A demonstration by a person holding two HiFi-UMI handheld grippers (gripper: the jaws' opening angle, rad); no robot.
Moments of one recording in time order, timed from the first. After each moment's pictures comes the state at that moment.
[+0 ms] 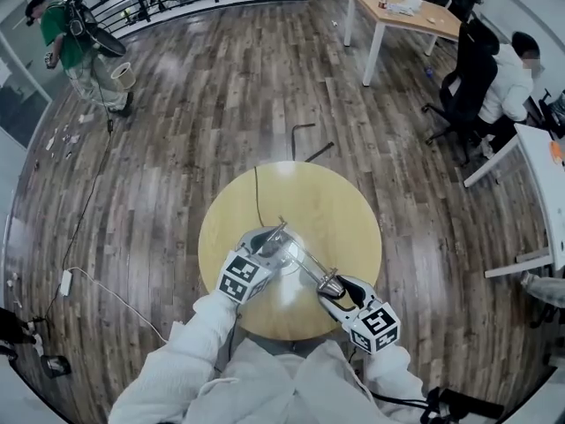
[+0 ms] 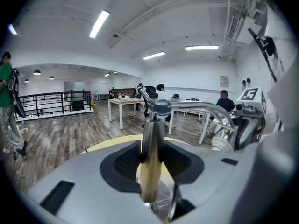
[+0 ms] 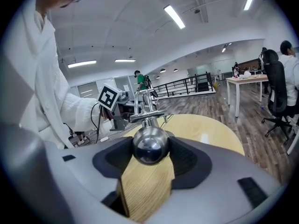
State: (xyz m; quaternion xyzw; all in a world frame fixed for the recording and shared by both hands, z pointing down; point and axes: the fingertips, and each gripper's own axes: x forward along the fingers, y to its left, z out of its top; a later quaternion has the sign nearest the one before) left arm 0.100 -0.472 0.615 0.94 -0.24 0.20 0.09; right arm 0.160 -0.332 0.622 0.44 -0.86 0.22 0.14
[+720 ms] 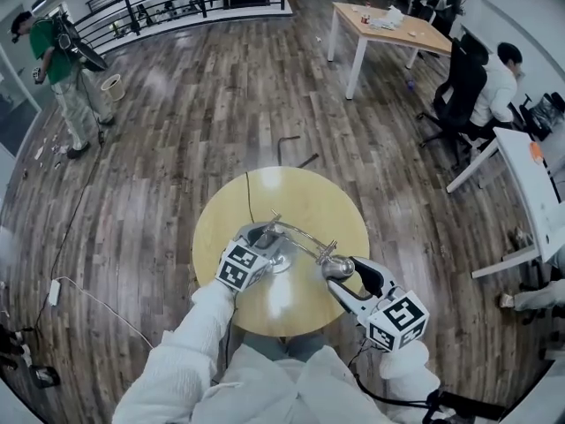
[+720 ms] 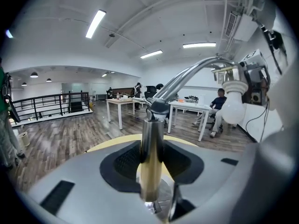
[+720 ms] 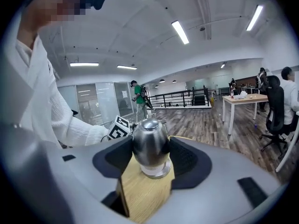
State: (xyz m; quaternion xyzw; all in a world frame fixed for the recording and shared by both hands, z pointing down) left arm 0.095 -0.459 0.612 0.95 -0.23 0.22 0.07; right arm 0.166 -0.315 0.484 0.48 -0.86 0.15 0.12
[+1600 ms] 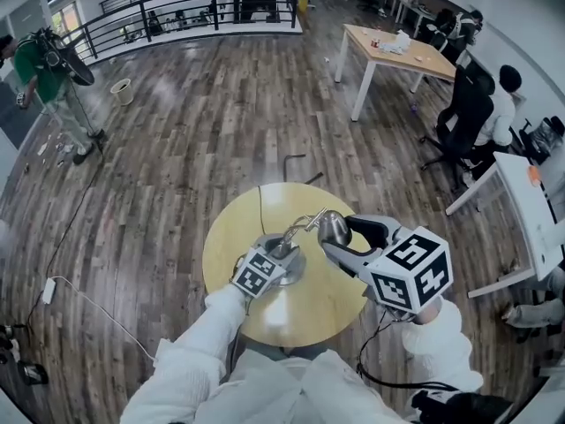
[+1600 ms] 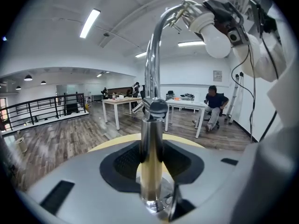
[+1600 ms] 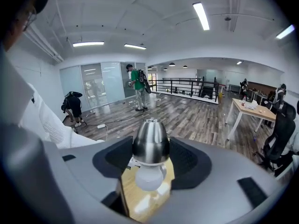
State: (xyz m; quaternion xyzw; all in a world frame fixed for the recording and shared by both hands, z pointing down) left arm 0.088 -0.464 0.612 0.95 -0.21 0.23 0.05; right arm 0.108 -0.395 0.373 0.43 -0.85 0.15 0.26
